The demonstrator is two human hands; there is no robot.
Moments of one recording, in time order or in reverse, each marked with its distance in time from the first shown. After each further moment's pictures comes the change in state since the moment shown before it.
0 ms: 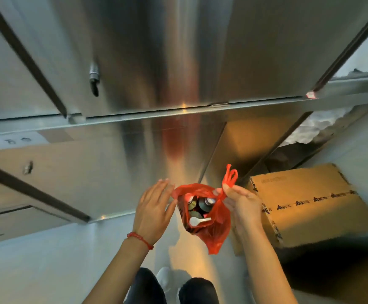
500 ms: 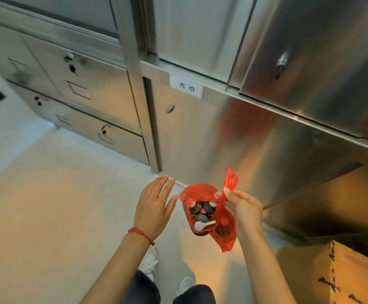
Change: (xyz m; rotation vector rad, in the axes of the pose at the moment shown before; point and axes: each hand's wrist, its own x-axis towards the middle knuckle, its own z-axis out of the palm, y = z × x) left_hand -0.180 -0.053 -0.049 0.012 0.286 -0.633; right_hand -0.089 0.080 0.104 -0.342 -0.552 0.140
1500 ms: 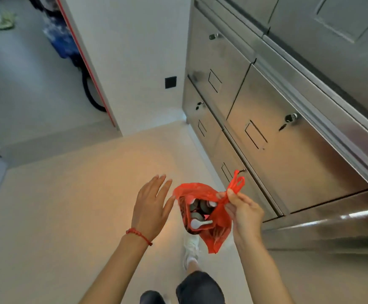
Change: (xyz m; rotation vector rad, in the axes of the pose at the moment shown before) left_hand -0.012 -0.394 -0.199 0.049 0.354 -0.708; right_hand -0.009 0.115 0.508 -0.328 -0.597 0.121
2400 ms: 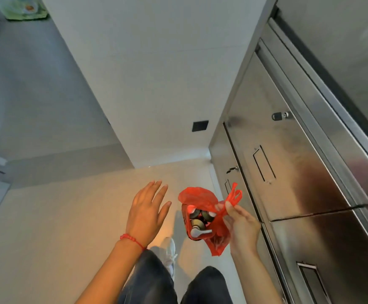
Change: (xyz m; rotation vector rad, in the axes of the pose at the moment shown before) left_hand 0.411 -0.141 -0.037 0.069 -0.061 -0.254; right_hand 0.351 -0.087 0.294 -0.115 -0.067 0.139
